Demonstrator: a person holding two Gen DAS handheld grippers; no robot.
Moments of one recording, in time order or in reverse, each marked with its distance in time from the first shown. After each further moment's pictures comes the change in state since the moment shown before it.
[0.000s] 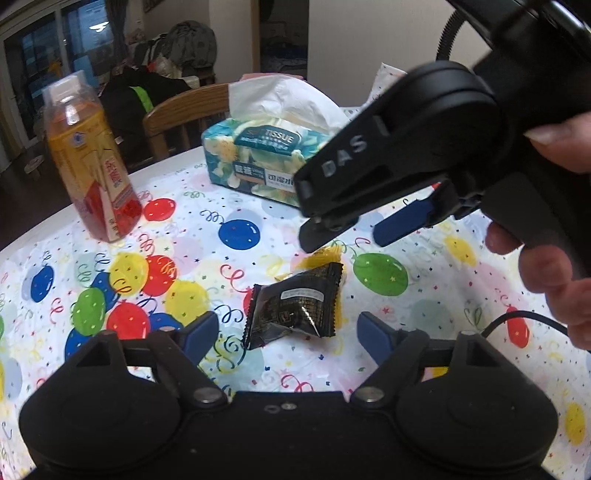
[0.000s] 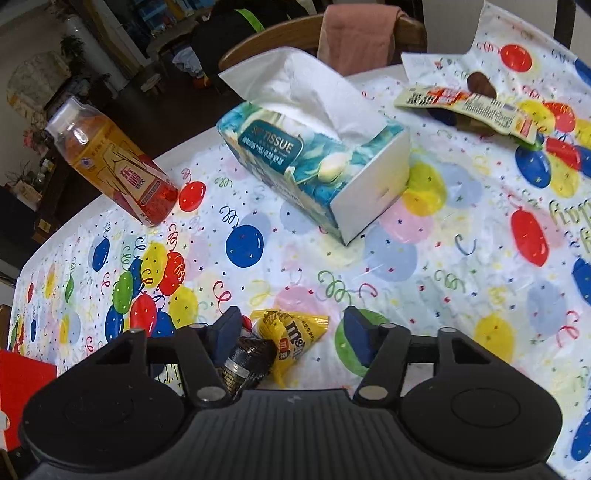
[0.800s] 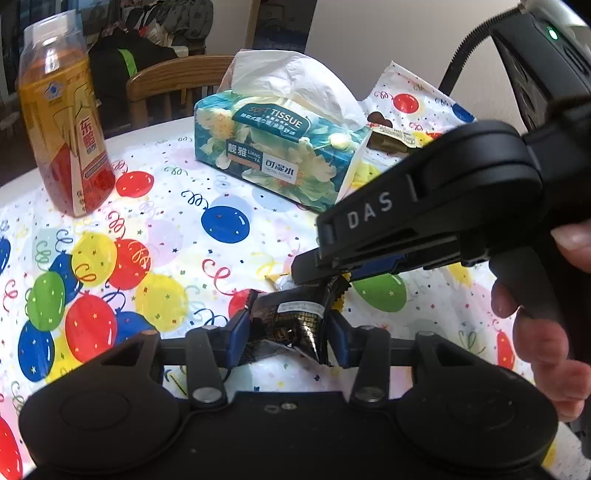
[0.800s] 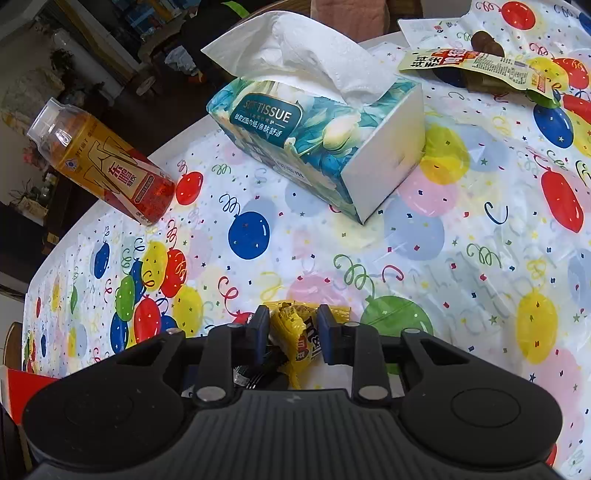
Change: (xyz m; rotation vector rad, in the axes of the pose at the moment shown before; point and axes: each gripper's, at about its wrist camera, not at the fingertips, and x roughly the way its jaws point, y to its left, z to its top) left arm 0.027 0.025 0.007 -0.121 0.049 -0.148; right arm 0.023 -0.002 -0.004 0.079 0.031 0.048
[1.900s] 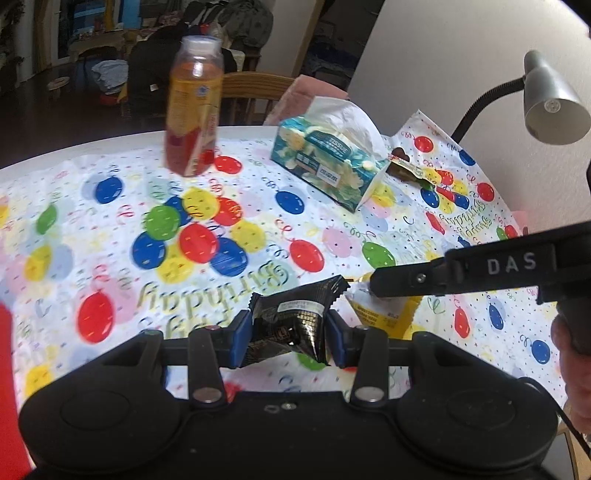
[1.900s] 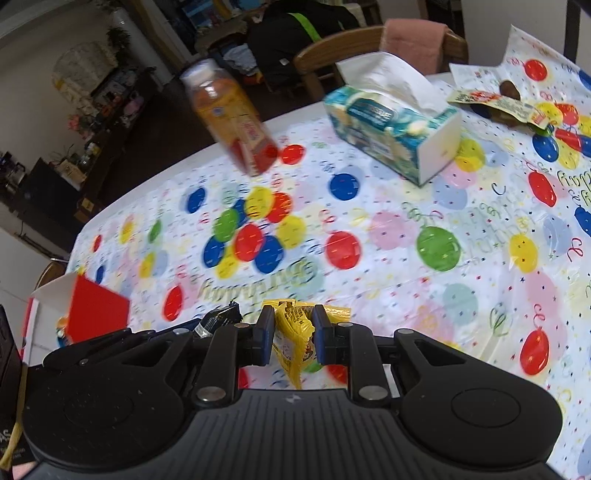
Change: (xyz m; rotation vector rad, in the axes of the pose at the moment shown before) left arm -0.135 0.029 -0.056 -0.174 -0.045 0.048; right arm -0.110 0.071 -0.096 -0.173 -0.047 0.067
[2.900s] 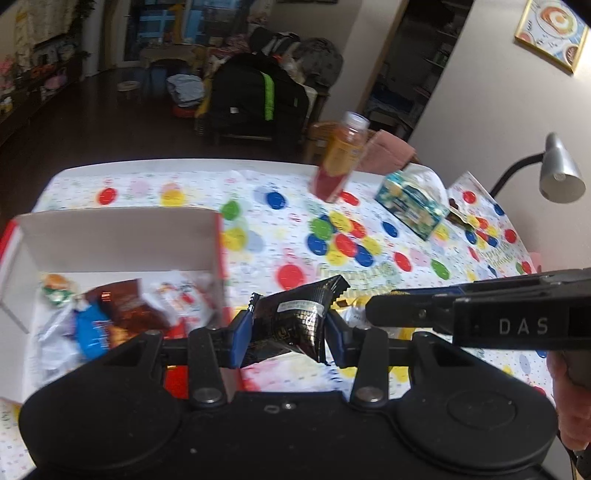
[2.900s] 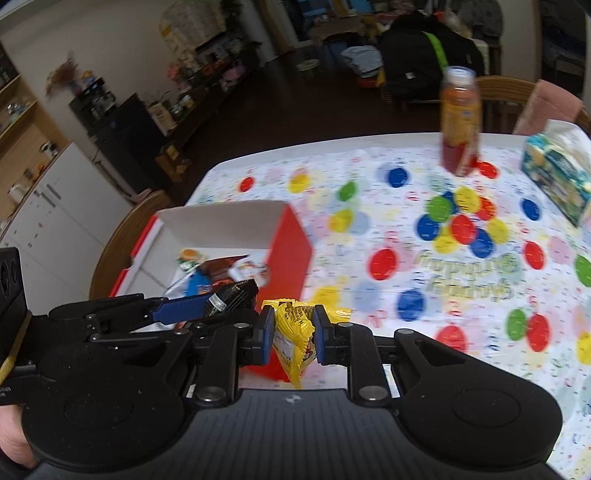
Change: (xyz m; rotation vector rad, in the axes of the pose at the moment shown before) left arm -0.192 0.142 -0.055 -0.130 -0.103 0.114; right arm -0.029 0.240 -0.082 -0.294 0.003 0.156
